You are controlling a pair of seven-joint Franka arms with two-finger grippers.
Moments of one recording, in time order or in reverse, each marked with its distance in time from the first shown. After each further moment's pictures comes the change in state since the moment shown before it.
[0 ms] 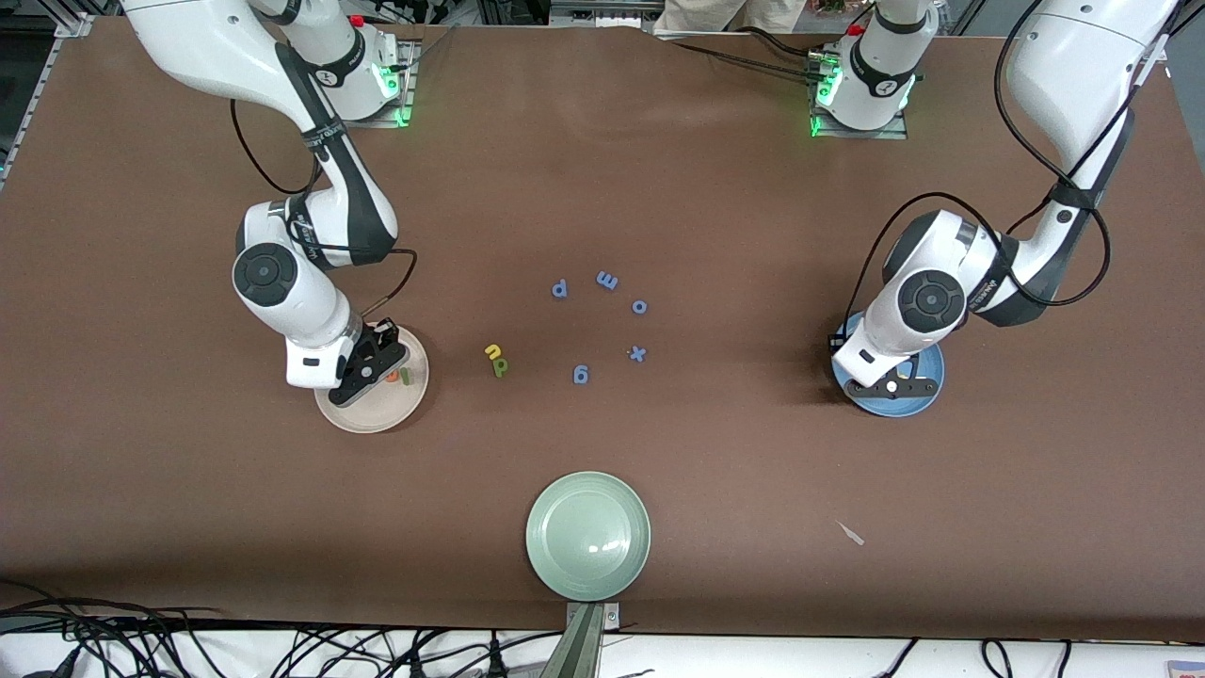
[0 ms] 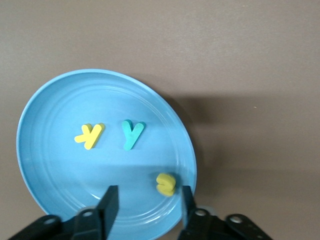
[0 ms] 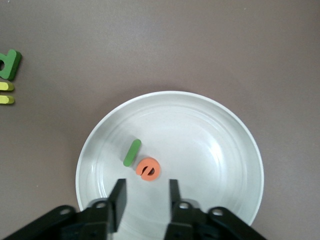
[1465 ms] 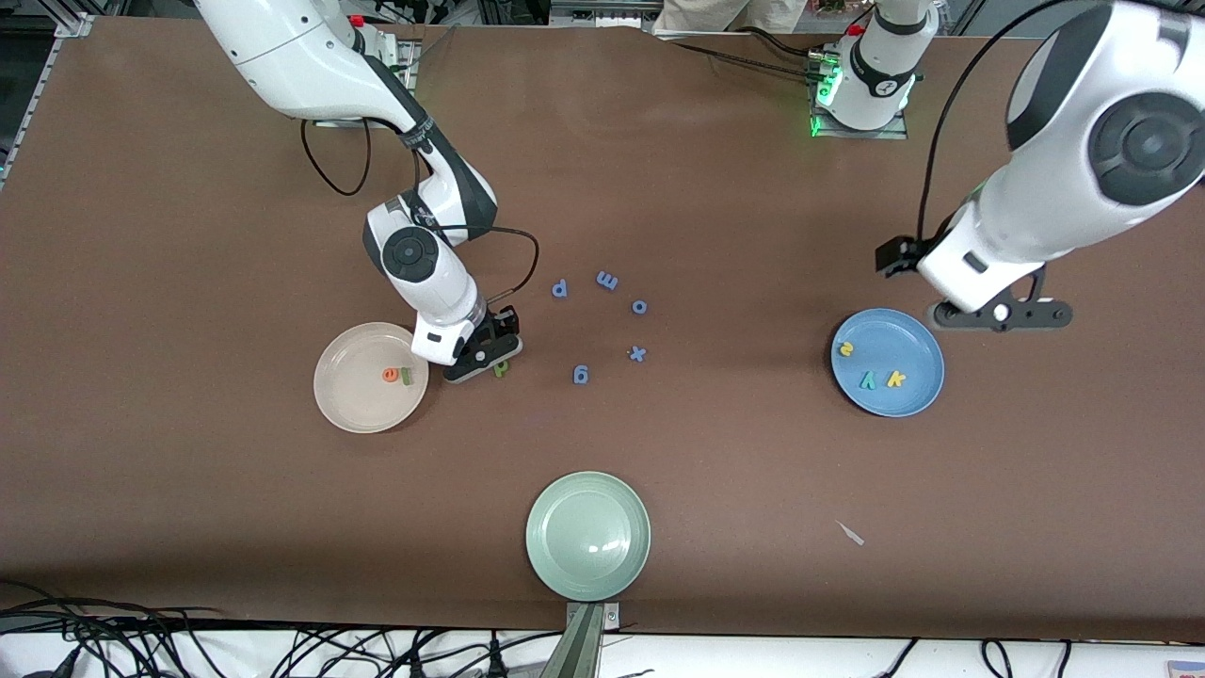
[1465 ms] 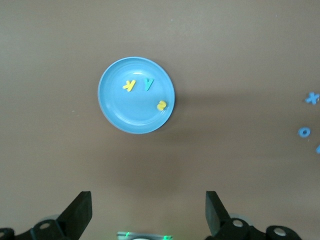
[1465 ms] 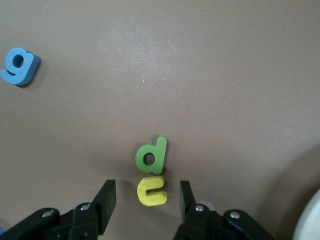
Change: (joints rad) left arm 0.014 -0.256 -0.107 0.518 -0.278 -0.769 0.241; right arm 0.041 0.146 0.228 0.030 -0.071 0.181 0.538
